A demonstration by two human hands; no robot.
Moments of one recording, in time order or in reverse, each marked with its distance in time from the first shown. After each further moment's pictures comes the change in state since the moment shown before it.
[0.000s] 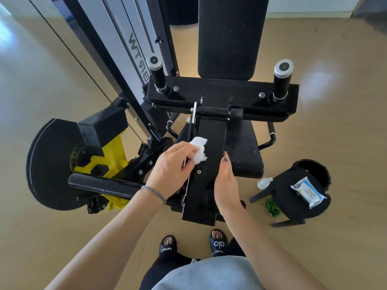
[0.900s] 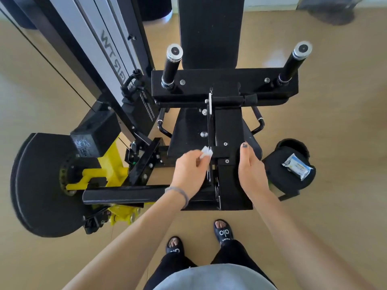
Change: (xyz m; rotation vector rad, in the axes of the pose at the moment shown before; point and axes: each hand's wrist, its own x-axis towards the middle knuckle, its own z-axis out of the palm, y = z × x) left_hand -0.017 -0.036 -0.015 -0.300 -0.277 -0.435; right_hand -0.010 0.000 0.022 -0.312 0.336 -0.061
